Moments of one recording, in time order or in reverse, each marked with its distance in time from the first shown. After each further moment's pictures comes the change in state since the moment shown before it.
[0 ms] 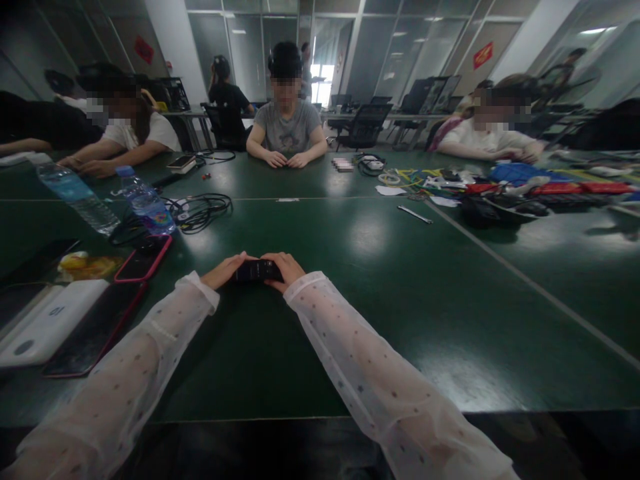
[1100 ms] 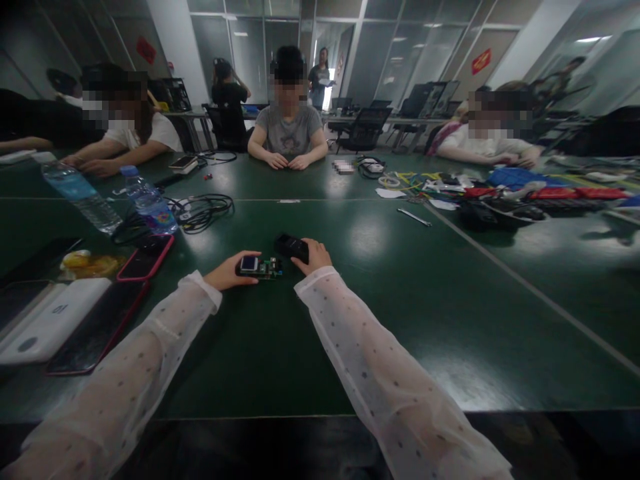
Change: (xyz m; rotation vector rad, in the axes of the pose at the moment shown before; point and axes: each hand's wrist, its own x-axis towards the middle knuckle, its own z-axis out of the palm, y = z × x) left_hand 0.006 -0.021 -0.003 0.043 -0.039 0.165; right_hand 0.000 0.066 -0.020 -0.249 0.230 0.321
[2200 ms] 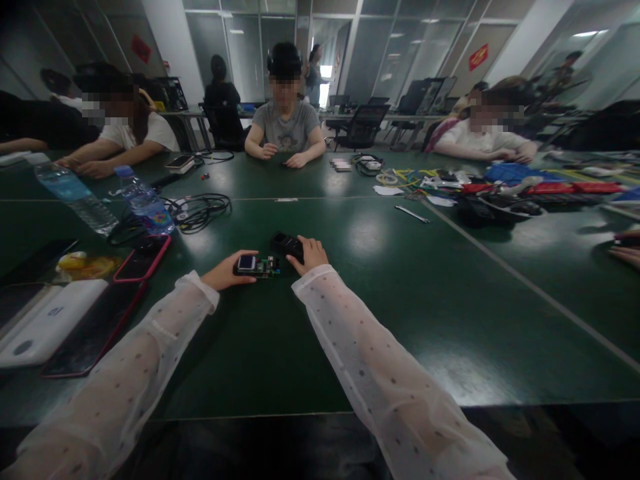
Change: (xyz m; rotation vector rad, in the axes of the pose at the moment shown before) left_hand 0.001 0.001 0.001 0.097 0.007 0.003; right_hand -0.006 -0.008 0.000 -0.116 -0.010 -0.021
